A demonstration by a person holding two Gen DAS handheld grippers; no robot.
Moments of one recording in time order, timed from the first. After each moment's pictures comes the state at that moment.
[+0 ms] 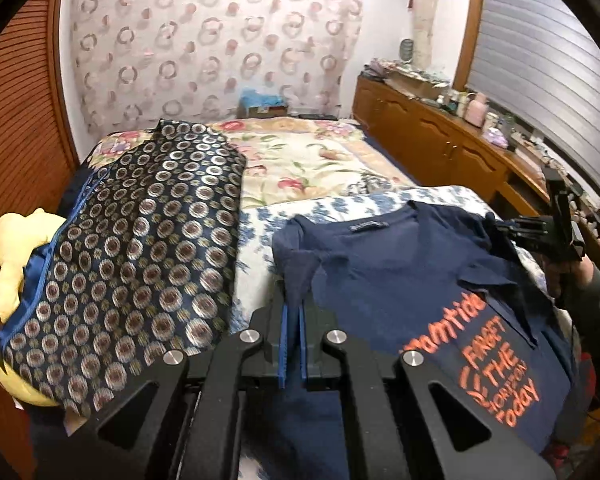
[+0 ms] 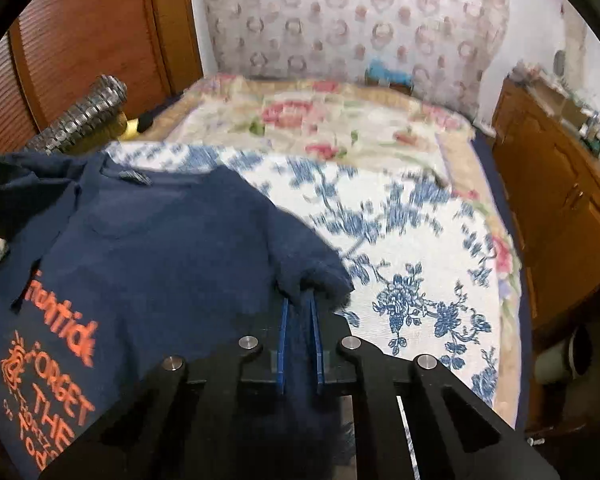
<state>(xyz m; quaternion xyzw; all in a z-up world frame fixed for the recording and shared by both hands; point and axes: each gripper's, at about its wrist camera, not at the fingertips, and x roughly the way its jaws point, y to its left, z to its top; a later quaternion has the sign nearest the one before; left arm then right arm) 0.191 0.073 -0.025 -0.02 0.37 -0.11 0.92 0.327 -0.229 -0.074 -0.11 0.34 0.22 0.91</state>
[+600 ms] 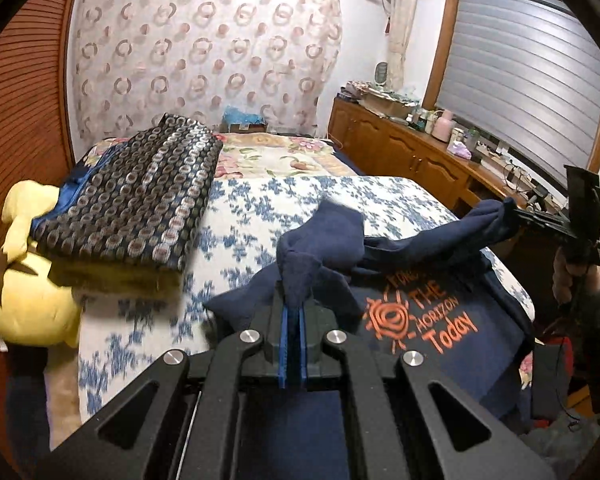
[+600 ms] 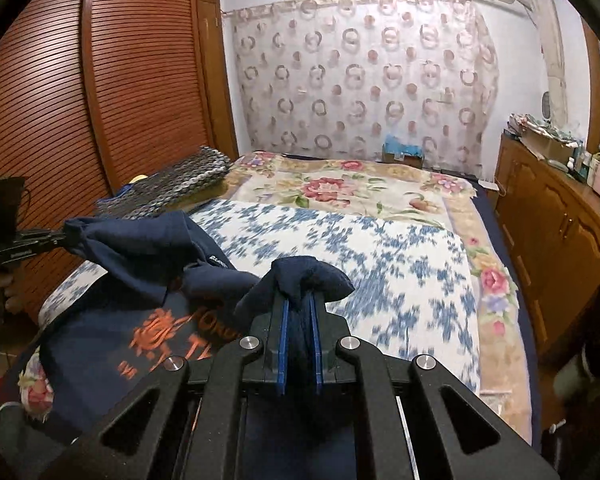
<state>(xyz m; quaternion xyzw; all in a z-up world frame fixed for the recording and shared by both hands) 0.041 0.074 -0.025 -0.05 0.32 -0.14 0.93 0.115 -0.266 -0.039 -0.07 0.23 0.26 0.93</state>
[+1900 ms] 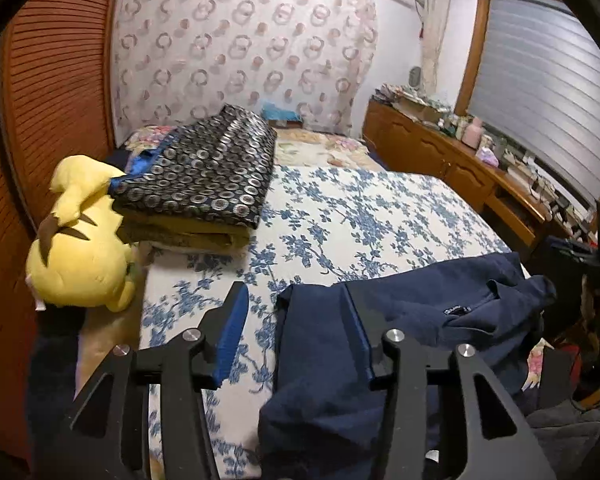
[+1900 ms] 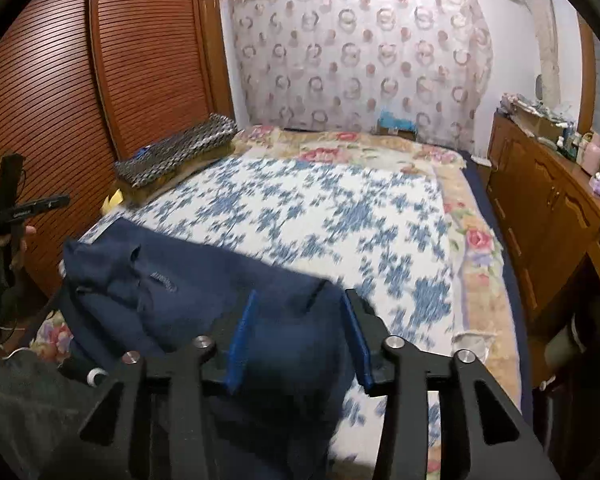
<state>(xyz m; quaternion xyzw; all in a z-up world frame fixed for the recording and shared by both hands) 0.003 0.114 -0.024 -0.06 0.34 -0.09 0.93 0.033 -0.312 -0.023 -0.08 0.27 0.24 0.93</state>
